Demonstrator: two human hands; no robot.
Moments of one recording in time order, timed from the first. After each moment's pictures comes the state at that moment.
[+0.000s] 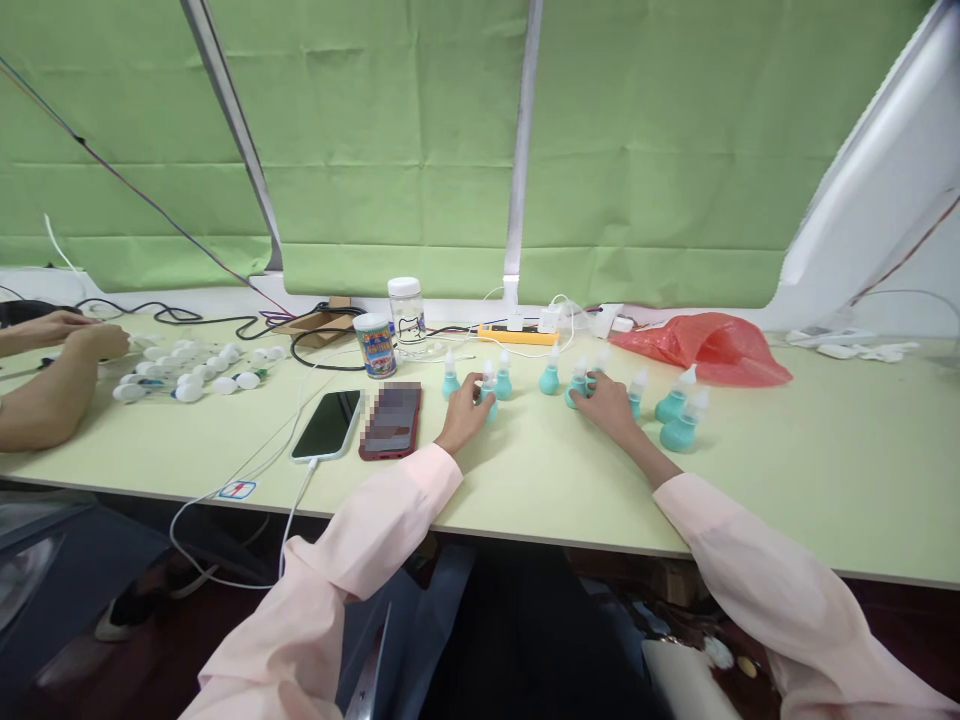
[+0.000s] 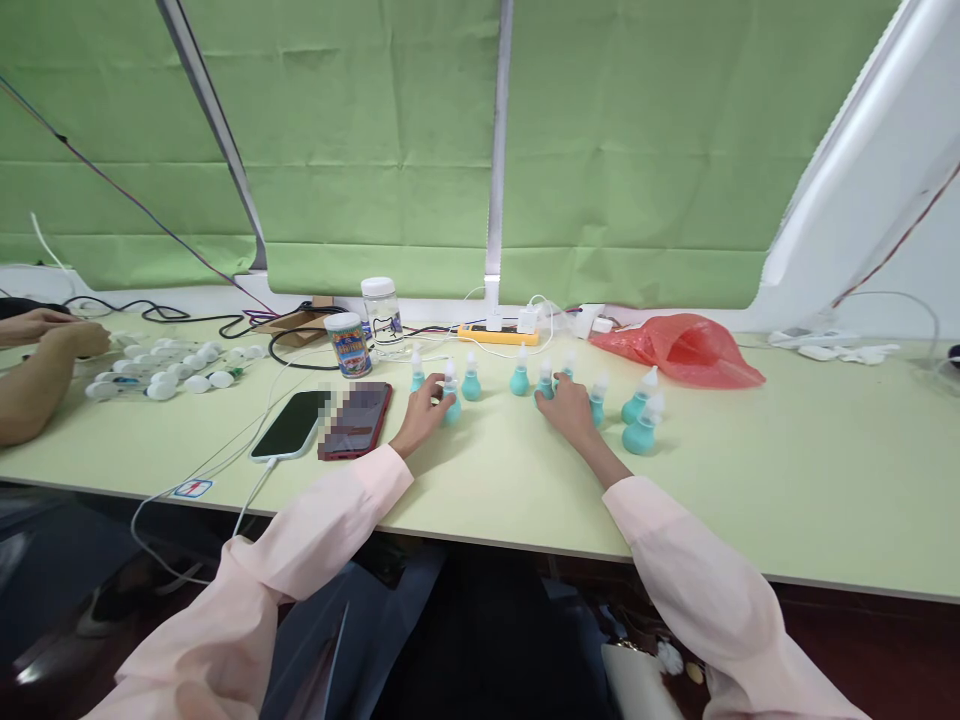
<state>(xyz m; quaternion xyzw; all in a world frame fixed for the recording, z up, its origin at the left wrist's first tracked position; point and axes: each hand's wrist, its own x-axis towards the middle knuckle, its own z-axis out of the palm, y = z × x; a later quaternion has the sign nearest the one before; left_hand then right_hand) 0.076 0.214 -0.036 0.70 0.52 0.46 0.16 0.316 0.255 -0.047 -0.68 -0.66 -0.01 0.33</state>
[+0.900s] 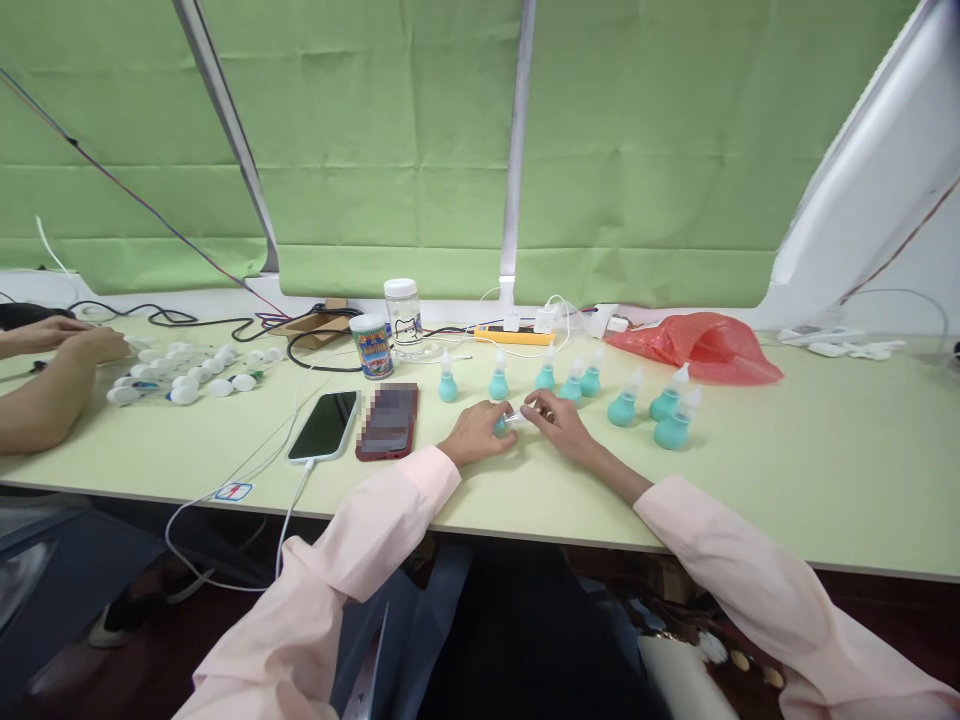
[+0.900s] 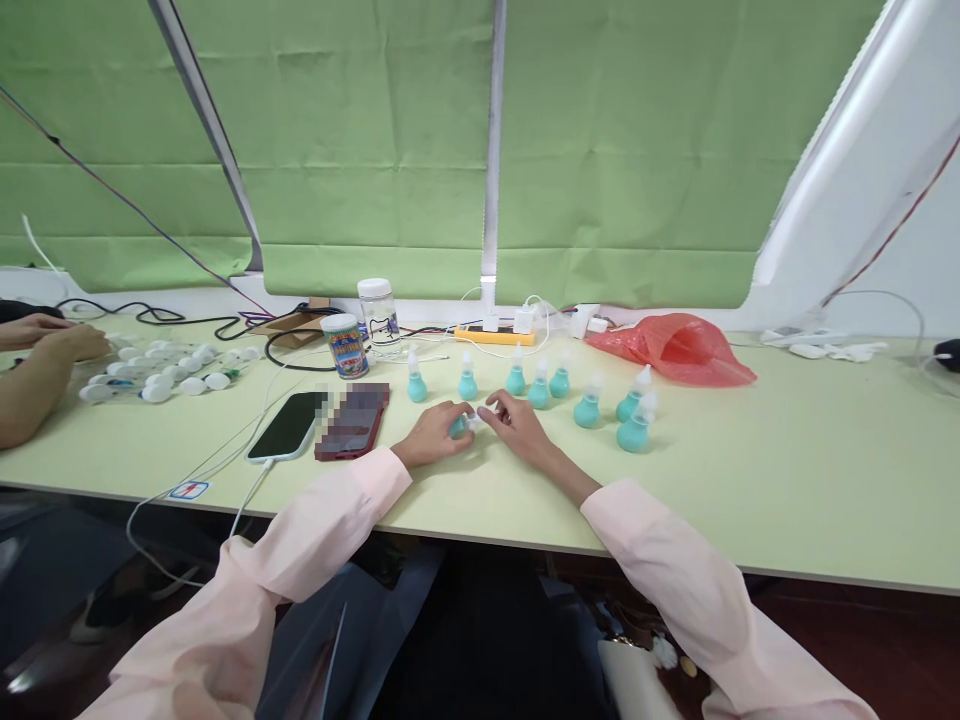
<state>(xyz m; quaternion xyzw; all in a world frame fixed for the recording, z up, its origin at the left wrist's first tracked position) 0.088 0.193 -0.037 0.85 0.45 0.28 0.04 0.263 0.202 -0.043 -0.41 -0.79 0.19 0.41</state>
